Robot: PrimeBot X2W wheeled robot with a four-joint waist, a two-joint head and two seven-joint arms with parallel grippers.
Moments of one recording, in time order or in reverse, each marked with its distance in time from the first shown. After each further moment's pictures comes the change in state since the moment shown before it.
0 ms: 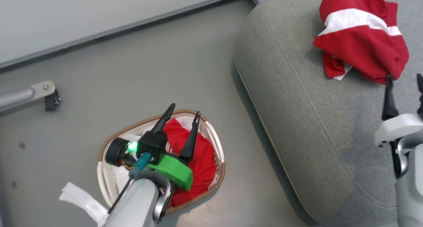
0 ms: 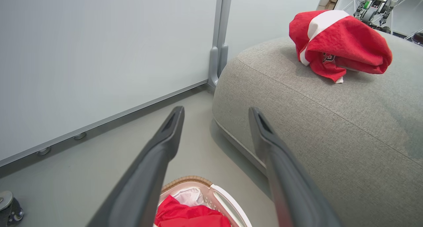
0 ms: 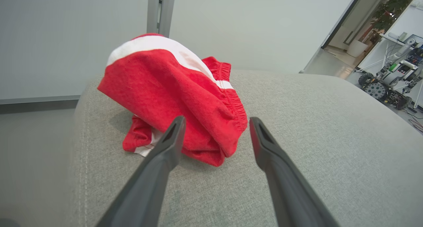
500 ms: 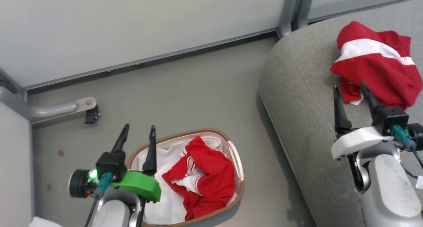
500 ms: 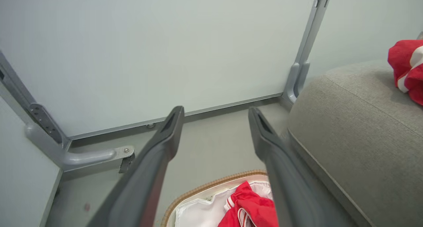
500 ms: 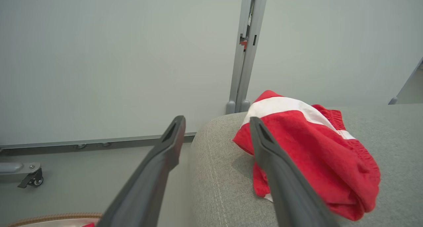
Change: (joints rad) left arm 0.155 -0.007 0.243 -0.038 0.043 0.043 0.000; right arm 0.085 0.072 0.236 -0.104 0.168 0.000 0.000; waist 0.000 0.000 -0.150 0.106
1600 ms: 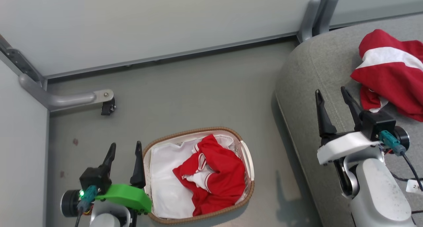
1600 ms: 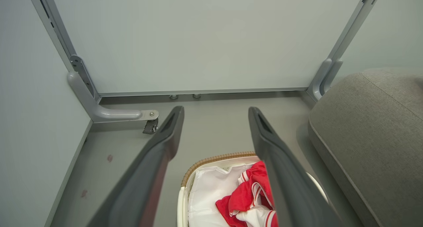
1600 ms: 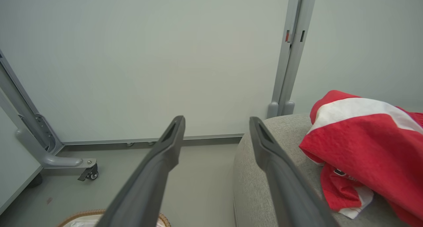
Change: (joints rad) left arm 0.086 -0.011 0.118 0.022 -0.050 -0.038 0.000; right arm 0.041 0.011 0.101 -0.030 0.098 0.000 0.000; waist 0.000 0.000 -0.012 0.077
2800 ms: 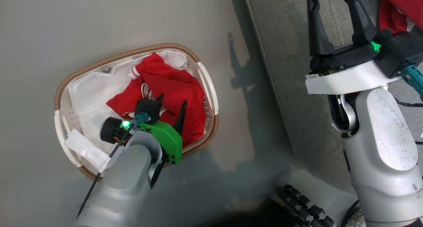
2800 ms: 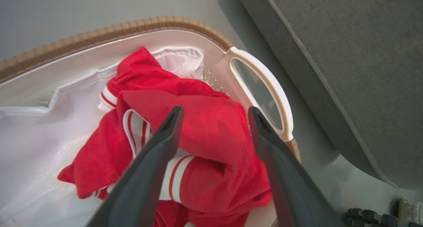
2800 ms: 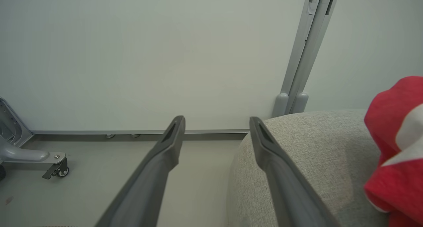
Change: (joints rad) left arm -0.584 -0.003 -0.504 0.571 -0.207 -0.054 0.007; right arm -0.310 -0.001 0.124 -0.243 0.081 0.000 0.000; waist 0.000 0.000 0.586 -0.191
